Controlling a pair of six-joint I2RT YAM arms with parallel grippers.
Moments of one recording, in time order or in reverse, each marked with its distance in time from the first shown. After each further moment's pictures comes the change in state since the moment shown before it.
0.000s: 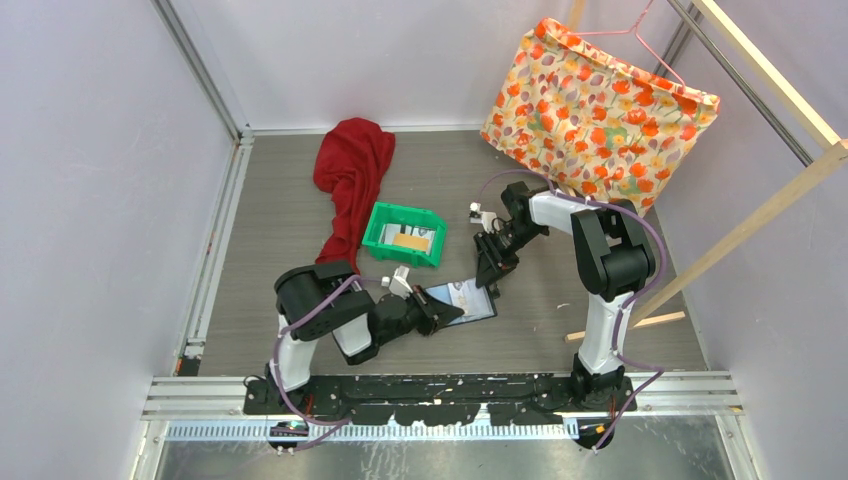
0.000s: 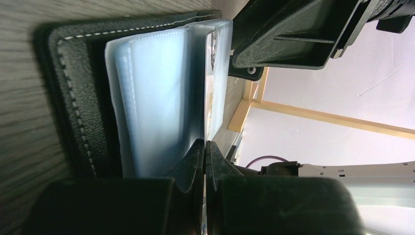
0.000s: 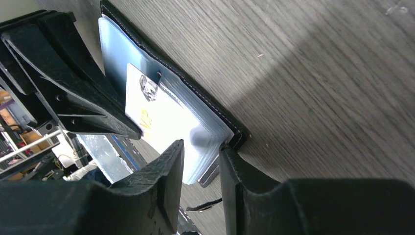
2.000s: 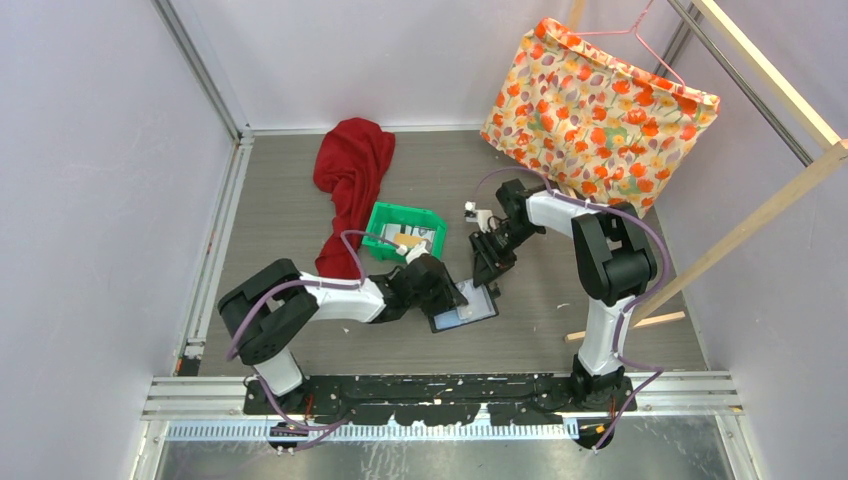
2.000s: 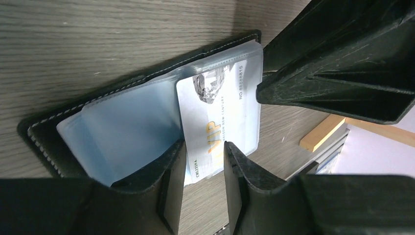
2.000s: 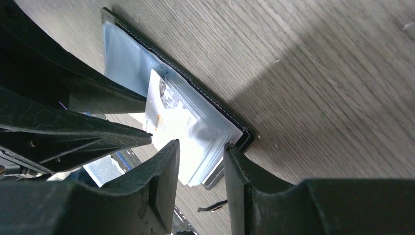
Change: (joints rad) left arm 0.023 -0.311 0.420 -1.191 -0.017 0.287; right arm 0.028 -0.033 0.008 -0.001 0.041 -0.003
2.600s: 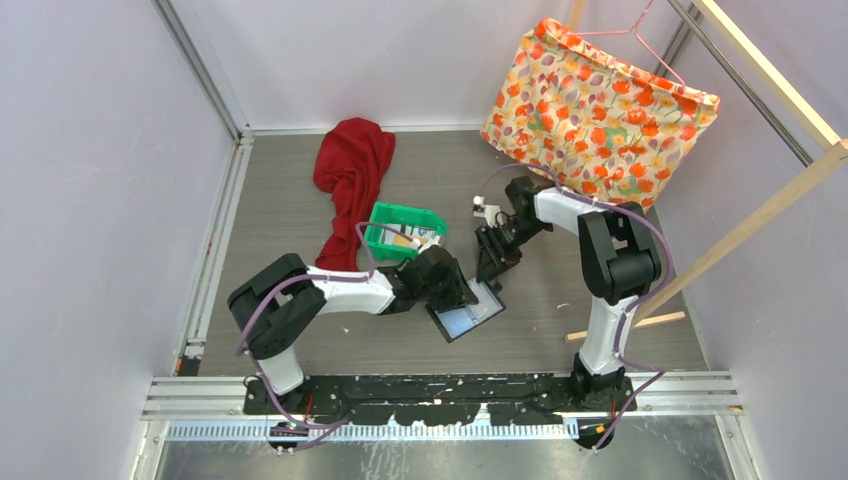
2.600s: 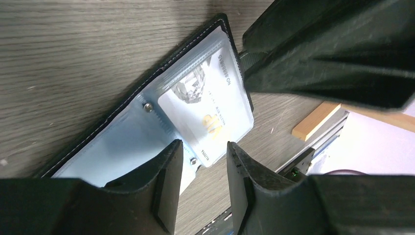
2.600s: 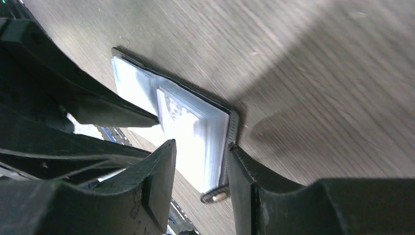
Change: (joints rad) left arm 0.004 0.076 0.121 -0.055 0.095 0.034; right arm -0.036 -0.001 0.008 -0.005 -0.028 -0.003
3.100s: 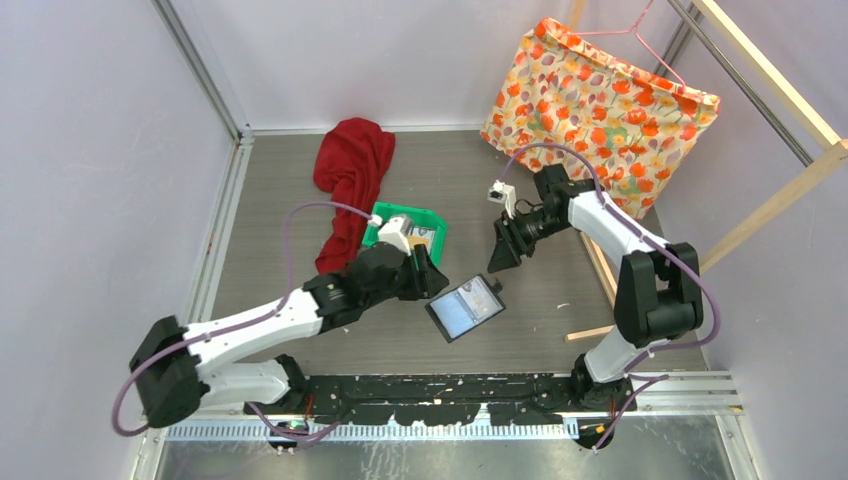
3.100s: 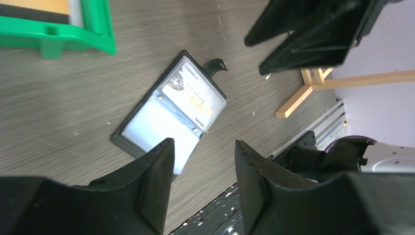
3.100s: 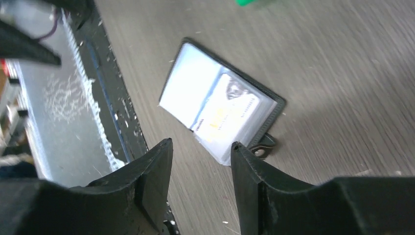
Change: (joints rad) left arm 0.009 -0.536 -0.105 -0.208 -0.156 0.305; right arm -0.090 -0.286 -0.050 -0.062 -0.138 -0.256
